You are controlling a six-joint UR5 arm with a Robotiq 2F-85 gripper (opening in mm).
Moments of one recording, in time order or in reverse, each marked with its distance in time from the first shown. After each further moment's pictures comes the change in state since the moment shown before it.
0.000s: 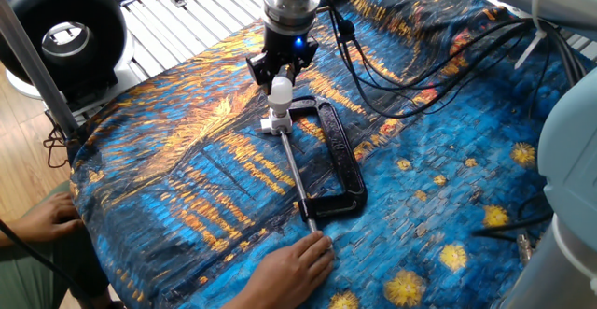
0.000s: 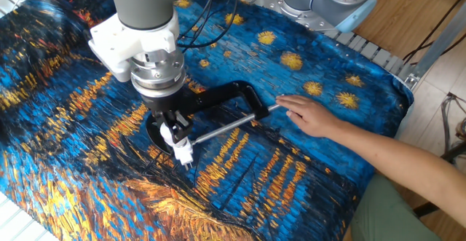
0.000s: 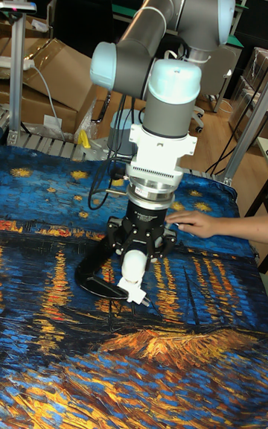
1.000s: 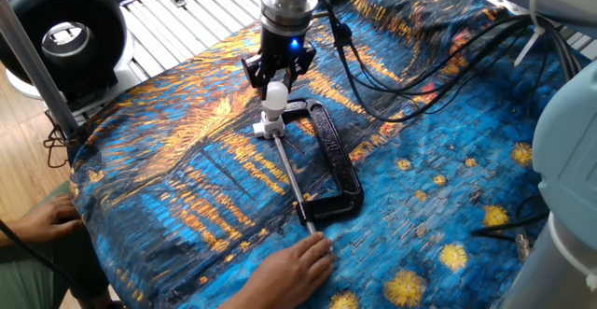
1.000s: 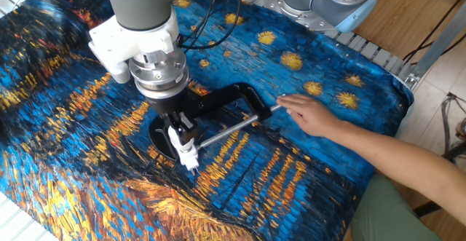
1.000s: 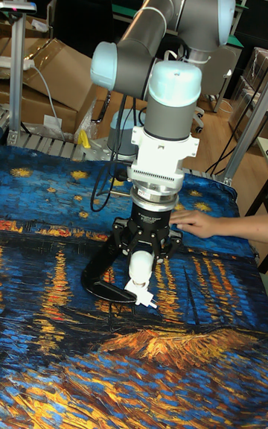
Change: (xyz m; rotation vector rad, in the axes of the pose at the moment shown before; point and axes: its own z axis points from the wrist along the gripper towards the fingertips) arm 0.005 0.012 0.005 -0.023 0.028 0.034
